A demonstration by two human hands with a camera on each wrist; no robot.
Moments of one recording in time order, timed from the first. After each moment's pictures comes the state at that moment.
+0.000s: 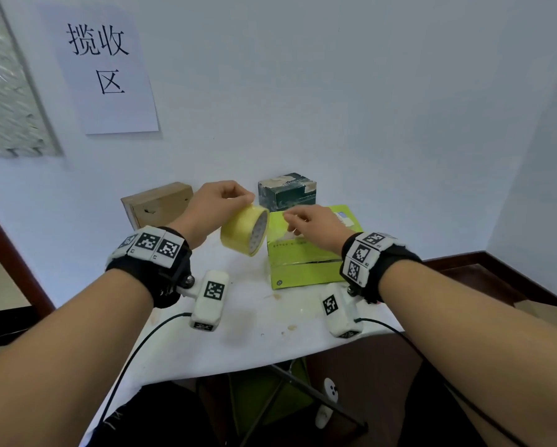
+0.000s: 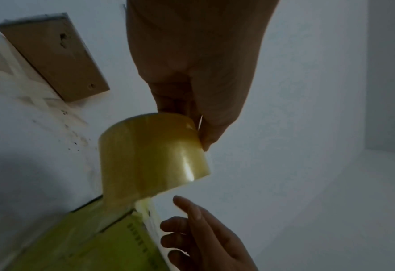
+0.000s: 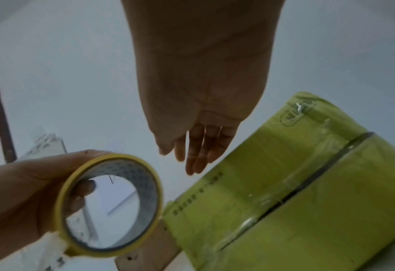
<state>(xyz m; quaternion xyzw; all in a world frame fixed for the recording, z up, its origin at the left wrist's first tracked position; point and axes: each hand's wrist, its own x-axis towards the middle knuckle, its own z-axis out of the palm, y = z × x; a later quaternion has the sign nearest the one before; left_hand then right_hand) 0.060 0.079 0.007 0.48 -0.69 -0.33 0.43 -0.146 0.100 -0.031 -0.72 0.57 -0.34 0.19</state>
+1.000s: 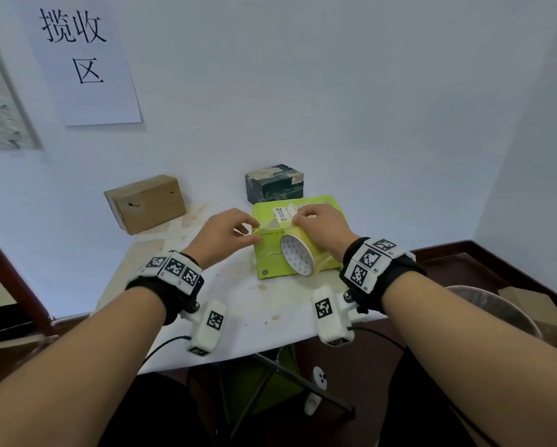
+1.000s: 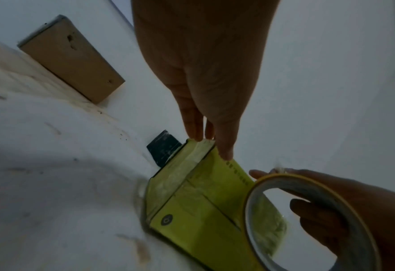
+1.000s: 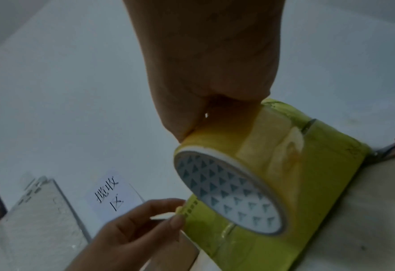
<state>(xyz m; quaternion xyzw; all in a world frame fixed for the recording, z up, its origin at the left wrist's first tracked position) 0.037 0.074 -0.059 0.44 -0.84 -0.13 0.29 -0.165 0.130 -0.037 -0.59 0.65 -0.41 0.25</state>
